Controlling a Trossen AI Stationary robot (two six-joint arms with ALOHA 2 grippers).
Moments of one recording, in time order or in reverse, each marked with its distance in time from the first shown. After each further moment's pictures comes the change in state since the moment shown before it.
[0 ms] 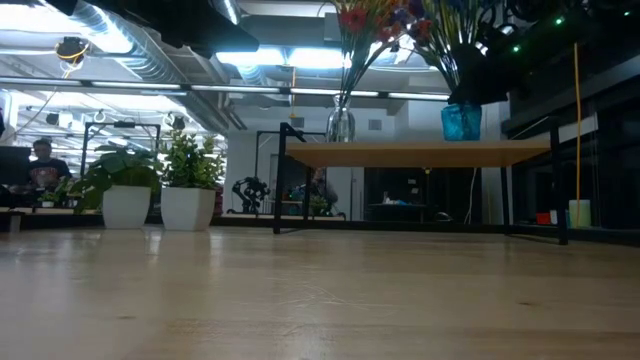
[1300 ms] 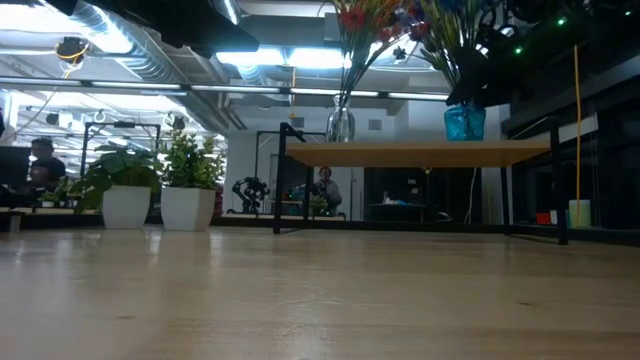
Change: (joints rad) left arm 0.000 0.000 0.000 0.000 0.000 -0.002; right arm 0.002 -0.003 -0.002 -0.032 -0.008 -0.022
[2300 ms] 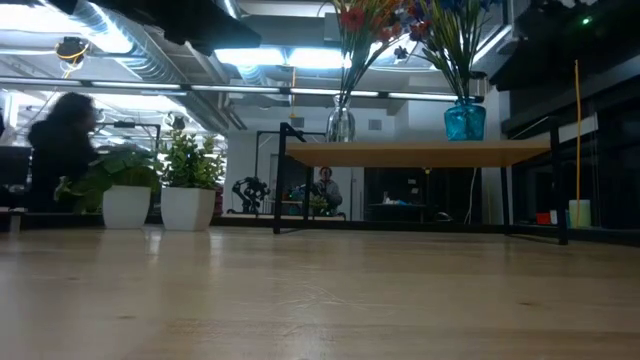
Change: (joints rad) left arm 0.000 0.000 0.000 0.017 -0.008 -0.001; right arm 0.085 -0.348 0.000 -0.339 -0.082 -0.010
